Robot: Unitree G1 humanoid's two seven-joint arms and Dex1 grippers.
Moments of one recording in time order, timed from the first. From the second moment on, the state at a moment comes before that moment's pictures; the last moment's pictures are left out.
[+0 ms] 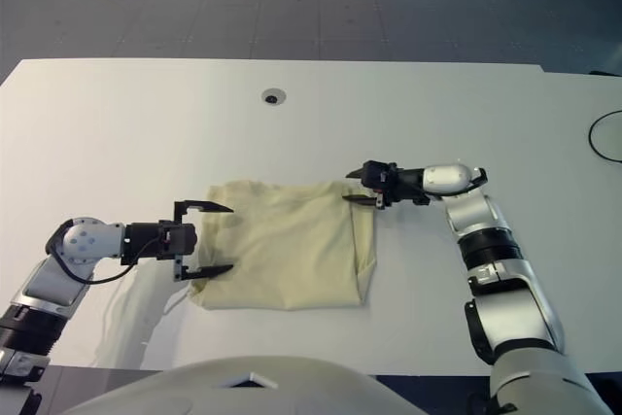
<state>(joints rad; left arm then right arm) -0.02 0.75 -0.19 0.02 -0.06 -0.33 -1.13 -0.50 -0.61 0.24 0.59 -0.06 -0.30 1.15</state>
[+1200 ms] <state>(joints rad) 0.07 0.88 -0.21 -0.15 0.02 -0.33 -1.11 -0.44 -0.64 0.30 0.47 -0.18 -0.46 1.05</state>
